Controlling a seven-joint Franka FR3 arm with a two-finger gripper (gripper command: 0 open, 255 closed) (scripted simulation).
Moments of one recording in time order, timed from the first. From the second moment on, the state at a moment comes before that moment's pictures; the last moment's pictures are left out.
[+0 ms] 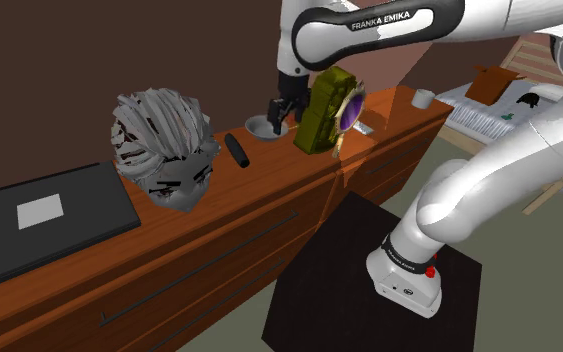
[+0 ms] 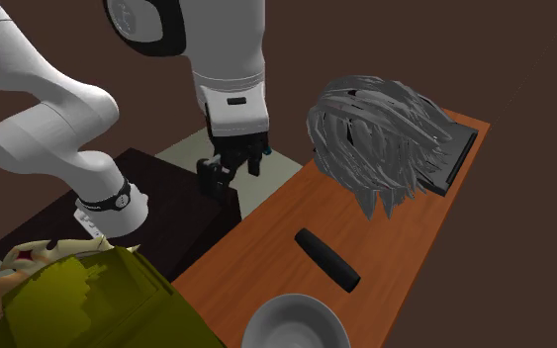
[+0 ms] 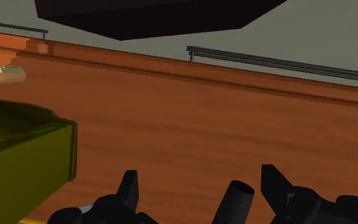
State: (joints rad) arm -0.02 -0.35 0.11 -2.31 -0.03 1.95 0.16
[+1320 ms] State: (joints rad) arm -0.03 0.28 0.13 -1.91 -0.05 2.20 0.49
